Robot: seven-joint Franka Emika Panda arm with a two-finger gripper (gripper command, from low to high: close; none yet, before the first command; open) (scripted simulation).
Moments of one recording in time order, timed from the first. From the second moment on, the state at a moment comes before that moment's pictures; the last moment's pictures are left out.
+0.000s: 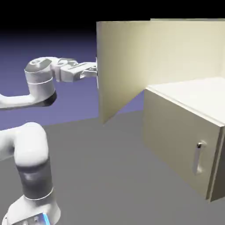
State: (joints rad) arm -0.04 -1.44 0.71 -2.80 -0.79 2.10 2.20
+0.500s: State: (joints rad) arm -0.27 -1.37 1.10 -2.31 -0.49 1.50 2.16
